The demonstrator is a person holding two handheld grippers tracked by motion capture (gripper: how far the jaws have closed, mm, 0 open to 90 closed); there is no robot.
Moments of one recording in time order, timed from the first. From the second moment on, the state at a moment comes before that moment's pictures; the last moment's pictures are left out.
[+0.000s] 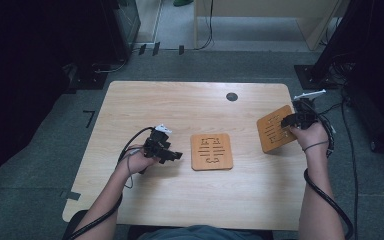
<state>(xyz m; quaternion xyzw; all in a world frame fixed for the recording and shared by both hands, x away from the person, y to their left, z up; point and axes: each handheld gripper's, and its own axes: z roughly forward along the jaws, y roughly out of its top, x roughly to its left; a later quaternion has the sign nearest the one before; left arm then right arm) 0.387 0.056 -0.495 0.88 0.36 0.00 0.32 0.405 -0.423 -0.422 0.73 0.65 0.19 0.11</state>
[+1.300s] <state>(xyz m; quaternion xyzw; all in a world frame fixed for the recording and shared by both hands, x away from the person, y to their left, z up) 0.387 0.055 -0.495 0.88 0.36 0.01 0.32 0.413 -0.435 -0.449 0.73 0.64 0.22 0.11</state>
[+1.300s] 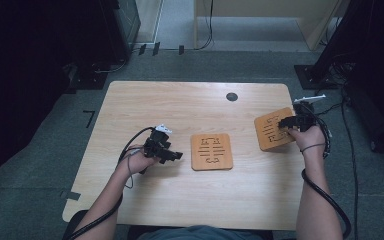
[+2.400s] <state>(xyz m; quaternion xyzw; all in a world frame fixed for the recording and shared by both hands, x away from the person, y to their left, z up) 0.387 0.054 -0.496 0.88 0.36 0.01 0.32 0.427 -0.426 -0.475 0.73 0.64 0.23 0.11</state>
